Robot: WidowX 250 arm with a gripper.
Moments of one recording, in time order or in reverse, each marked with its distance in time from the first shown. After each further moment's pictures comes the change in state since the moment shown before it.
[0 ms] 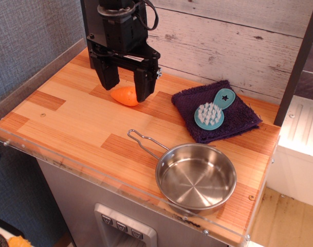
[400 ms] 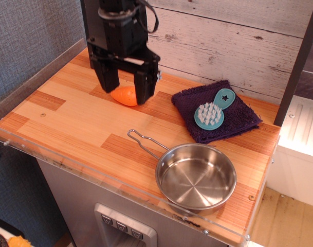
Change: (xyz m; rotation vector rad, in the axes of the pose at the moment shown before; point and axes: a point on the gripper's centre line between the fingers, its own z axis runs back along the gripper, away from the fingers) arm -0.001 0.000 -0.008 -0.008 0.026 0.005
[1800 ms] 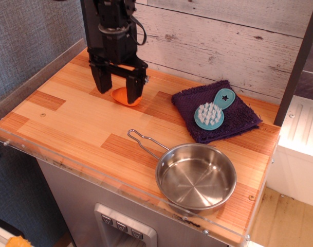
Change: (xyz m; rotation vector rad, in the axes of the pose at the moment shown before) arm 0.039 0.052 -0.051 0.048 0.041 0.035
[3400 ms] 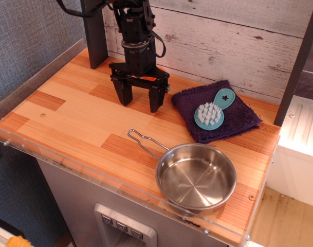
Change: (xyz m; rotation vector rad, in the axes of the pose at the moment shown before) arm 0.022 -0.025 -0.025 -0.075 0.015 0.087
